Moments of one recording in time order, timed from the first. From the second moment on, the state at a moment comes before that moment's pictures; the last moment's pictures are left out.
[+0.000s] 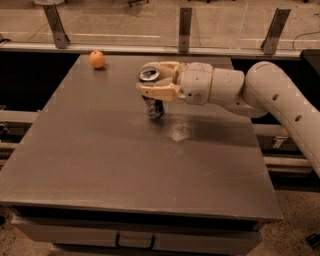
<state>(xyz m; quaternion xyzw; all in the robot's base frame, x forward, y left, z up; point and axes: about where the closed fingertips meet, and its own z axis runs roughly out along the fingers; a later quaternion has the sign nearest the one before) 0.591 0.017 0.943 -0.50 0.50 0.35 0.61</state>
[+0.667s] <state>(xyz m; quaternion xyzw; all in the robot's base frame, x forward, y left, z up) 0.586 0.014 0.932 -0.49 0.50 0.36 0.61</state>
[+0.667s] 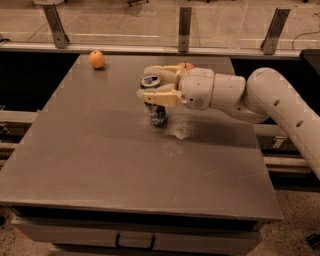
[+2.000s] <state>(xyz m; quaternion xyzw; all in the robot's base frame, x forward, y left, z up) 0.570 -0.088 0.986 -0.48 0.54 0.25 0.64</state>
